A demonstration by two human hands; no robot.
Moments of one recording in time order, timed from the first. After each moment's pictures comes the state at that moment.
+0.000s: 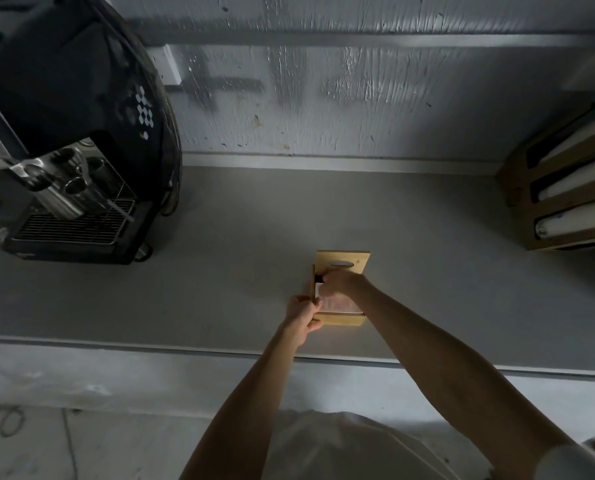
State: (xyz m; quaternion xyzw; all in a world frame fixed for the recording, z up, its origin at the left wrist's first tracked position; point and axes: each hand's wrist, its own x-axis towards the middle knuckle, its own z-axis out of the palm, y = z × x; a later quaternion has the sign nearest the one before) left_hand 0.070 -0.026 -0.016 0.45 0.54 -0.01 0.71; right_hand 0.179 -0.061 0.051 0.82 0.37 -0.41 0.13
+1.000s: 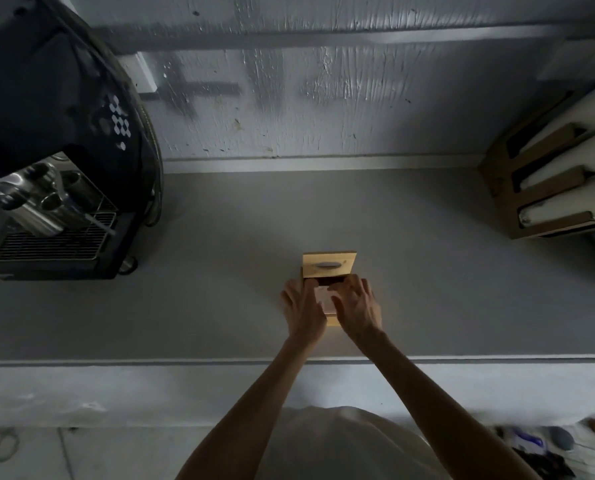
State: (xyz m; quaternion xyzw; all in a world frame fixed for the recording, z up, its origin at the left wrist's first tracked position) left_hand 0.075 -0.056 -0.012 0.87 0.38 0.05 0.32; right_hand 0.150 -0.148 -0.004 0.92 0.34 -0.03 -0.21
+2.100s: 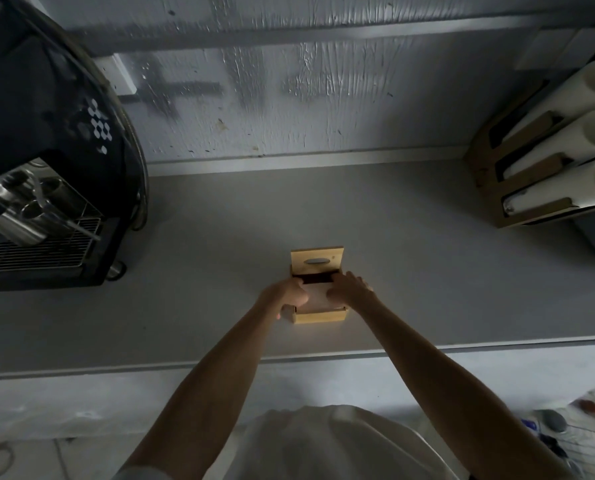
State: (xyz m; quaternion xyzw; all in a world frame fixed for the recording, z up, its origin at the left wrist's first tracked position) left_hand 0.111 0.003 0.030 0.83 0.32 -0.36 0.29; right_hand 0.194 -0.125 0.020 0.91 0.23 -0.35 -0.02
